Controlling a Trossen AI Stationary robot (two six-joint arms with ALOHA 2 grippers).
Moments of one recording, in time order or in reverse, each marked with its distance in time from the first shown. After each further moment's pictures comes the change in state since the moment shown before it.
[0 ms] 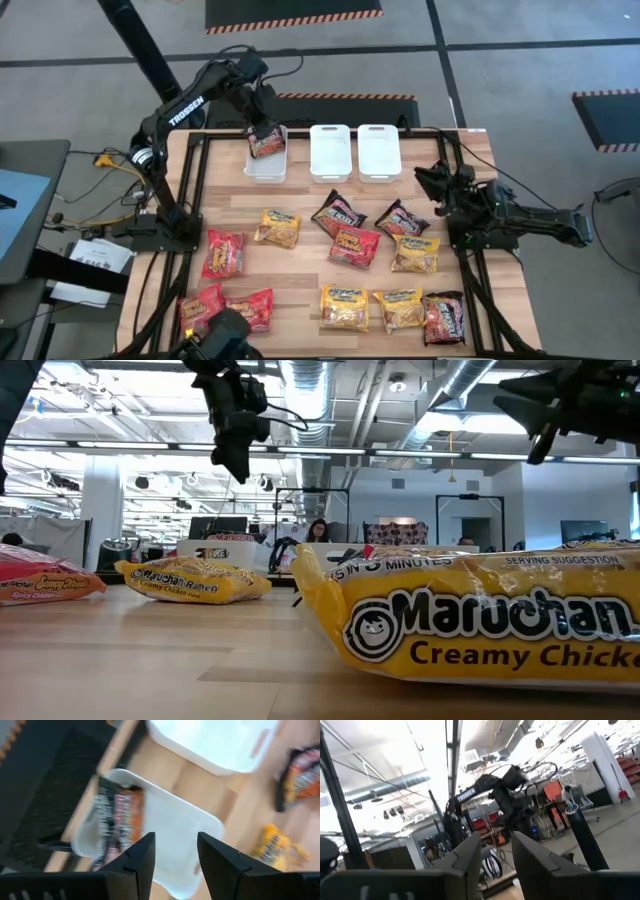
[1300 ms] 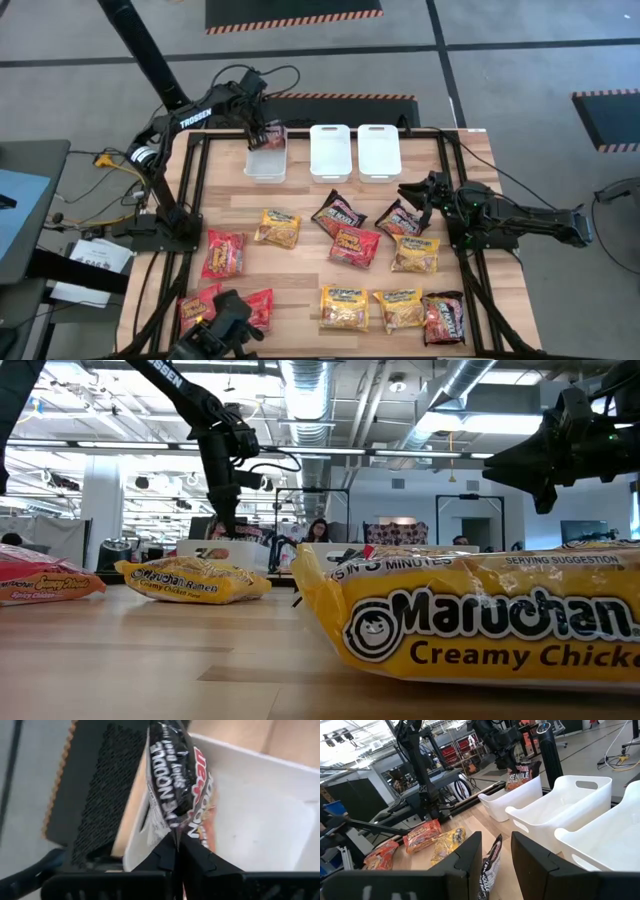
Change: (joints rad) left arm 0.085 0.005 -0.398 0.469 -0.182 0.289; right arm 0.000 0.000 0.000 -0.467 -0.001 0.037
